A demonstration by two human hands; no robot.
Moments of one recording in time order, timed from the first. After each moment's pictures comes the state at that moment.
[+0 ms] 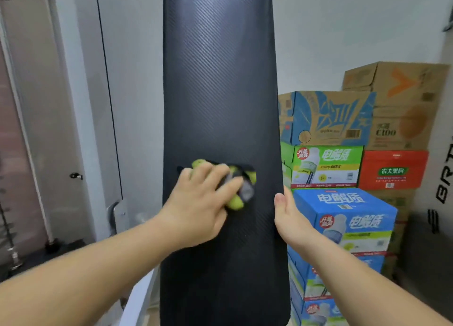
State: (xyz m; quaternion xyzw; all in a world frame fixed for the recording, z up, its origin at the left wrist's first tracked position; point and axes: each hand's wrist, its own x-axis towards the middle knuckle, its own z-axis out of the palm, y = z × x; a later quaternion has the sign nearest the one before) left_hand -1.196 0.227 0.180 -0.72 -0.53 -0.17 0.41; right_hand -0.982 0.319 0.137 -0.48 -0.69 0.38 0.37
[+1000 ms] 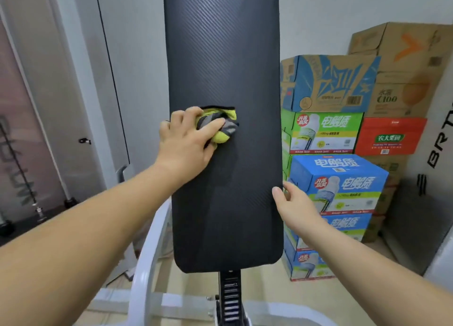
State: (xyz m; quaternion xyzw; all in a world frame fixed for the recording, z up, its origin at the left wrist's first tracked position) left_hand -1.214 0.232 0.189 -0.61 -0.63 -0.27 0.41; right_hand -0.952 0.265 0.108 -0.52 -0.70 0.34 0.34
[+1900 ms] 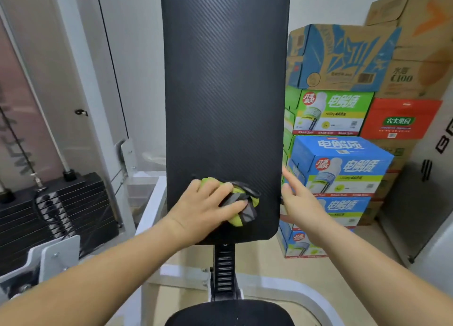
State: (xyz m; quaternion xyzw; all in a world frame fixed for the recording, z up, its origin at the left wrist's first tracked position) left_hand -1.180 0.187 0.024 -0.78 -0.47 -0.13 0.39; right_hand -0.934 0.270 0.057 -0.47 -0.67 0.46 0.35
